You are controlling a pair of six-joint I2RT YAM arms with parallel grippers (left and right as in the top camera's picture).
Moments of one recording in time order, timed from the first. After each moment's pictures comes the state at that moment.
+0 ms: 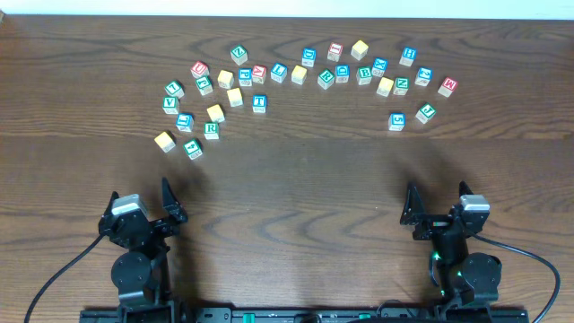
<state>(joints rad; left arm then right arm) 0.14 0.01 0.02 -0.11 -0.11 -0.11 0.05 0.01 0.01 -0.07 -0.01 0.17</state>
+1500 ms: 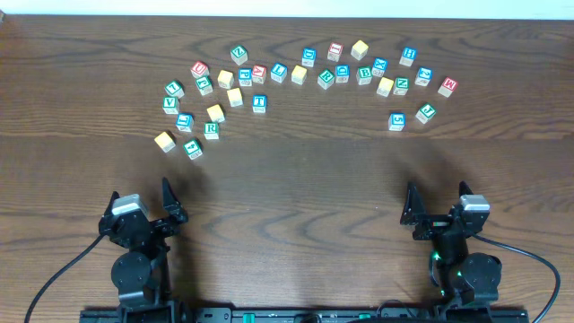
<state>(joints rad) 0.14 0.01 0.02 -0.10 -0.11 -0.11 0.05 0.01 0.01 -0.07 -0.01 0.17</state>
